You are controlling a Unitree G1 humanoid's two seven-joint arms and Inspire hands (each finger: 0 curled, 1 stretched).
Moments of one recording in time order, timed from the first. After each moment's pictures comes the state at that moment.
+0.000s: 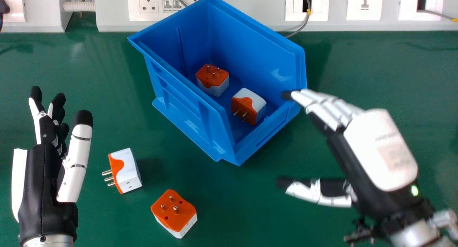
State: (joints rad) left arm 0.35 0.05 0.23 -0.34 -0.01 -0.19 0.00; right arm 0.21 -0.53 0.18 -0.22 -0.75 -0.45 -0.34
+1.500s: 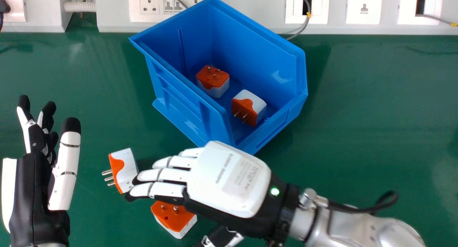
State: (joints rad) left arm 0.38 0.05 0.25 -0.34 -0.01 -0.20 0.03; right arm -0.37 -0.34 0.56 0.16 -1.03 -0.69 -0.14
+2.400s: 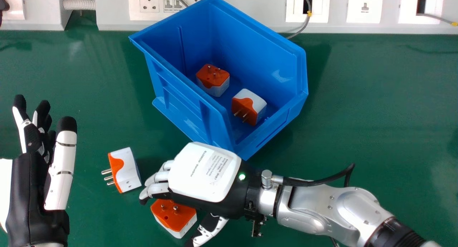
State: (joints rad) left arm 0.38 0.04 0.26 -0.34 -0.06 -0.20 0.02; right arm -0.61 -0.28 0.74 0.50 -1.11 -0.60 -0.15
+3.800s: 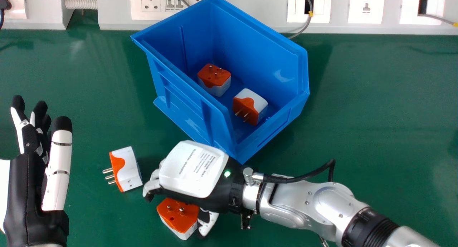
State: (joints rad) left arm 0.39 0.04 0.26 -0.38 -0.08 -0.17 0.02; right arm -0.69 -0.20 0.84 0.66 -1.14 -0.42 -0.23
